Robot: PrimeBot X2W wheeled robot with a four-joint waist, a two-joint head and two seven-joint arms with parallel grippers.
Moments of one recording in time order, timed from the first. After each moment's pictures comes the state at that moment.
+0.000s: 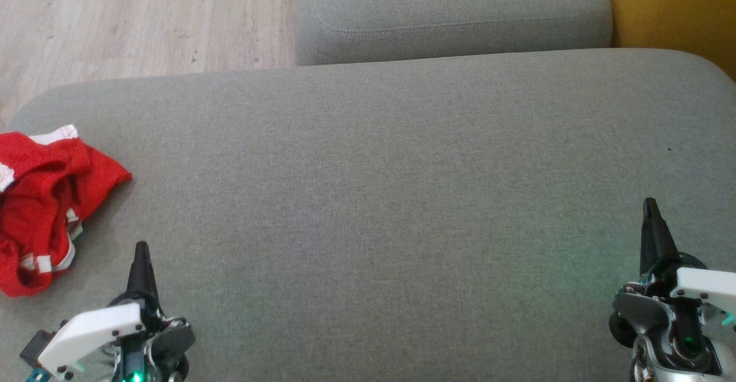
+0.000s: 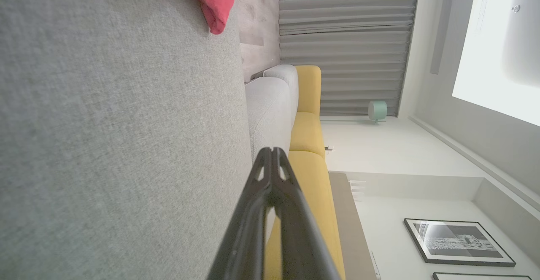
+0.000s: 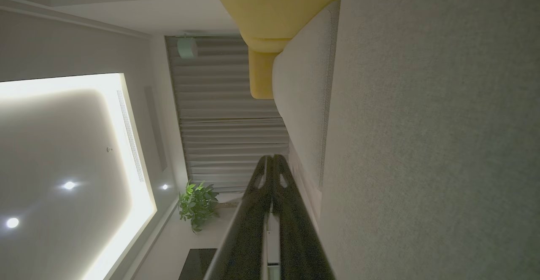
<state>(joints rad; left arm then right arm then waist) -0.08 0.05 0.07 0.28 -1.60 -0.12 0.11 -0.09 -0.04 -0.13 0.28 1.60 0.13 0.11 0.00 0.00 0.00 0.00</state>
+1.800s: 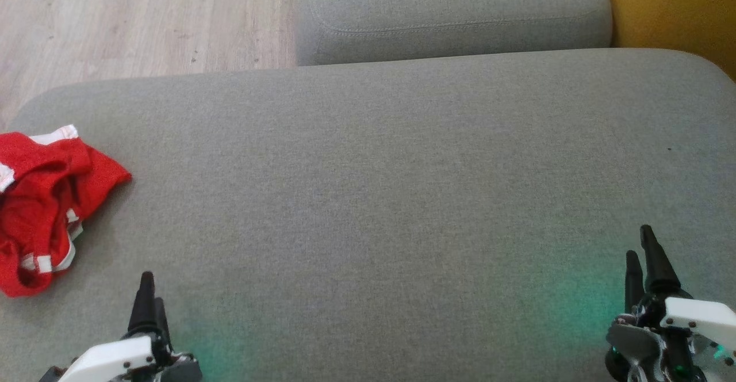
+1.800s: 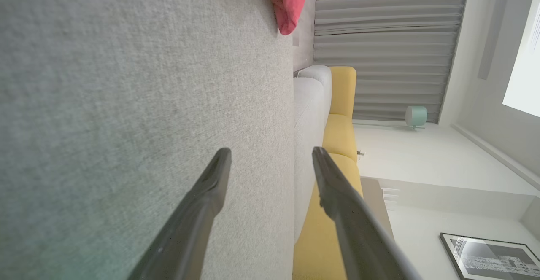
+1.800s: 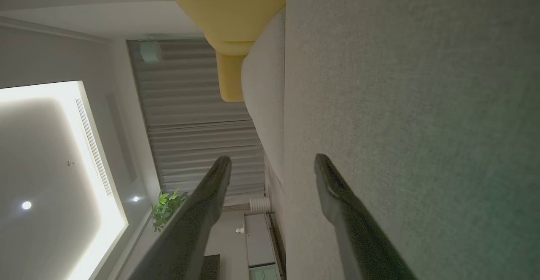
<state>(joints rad) -0.02 0.04 0.06 0.36 -1.60 -0.12 0.10 -0.03 -0.04 -0.13 0.36 1.60 0.13 0.11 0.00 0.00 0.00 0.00</state>
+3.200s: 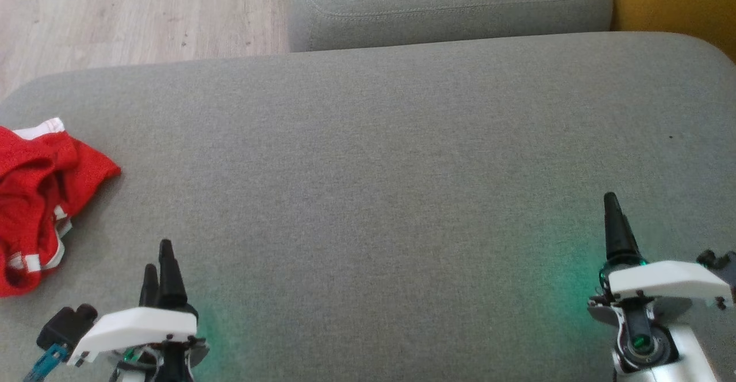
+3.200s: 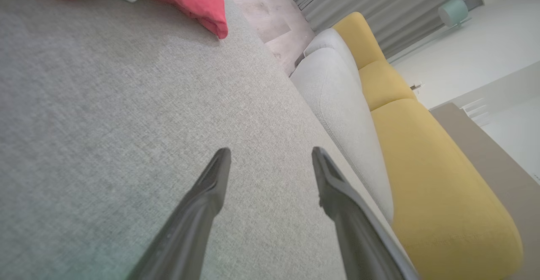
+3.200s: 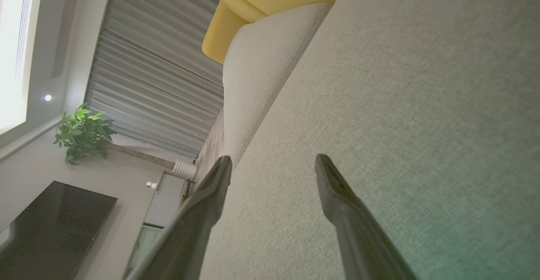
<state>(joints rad) -0.09 0.06 0.00 0.38 -1.05 -0.09 -0.02 -0.12 -0.08 -0.01 0.41 1.11 0.13 -0.02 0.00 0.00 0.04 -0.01</state>
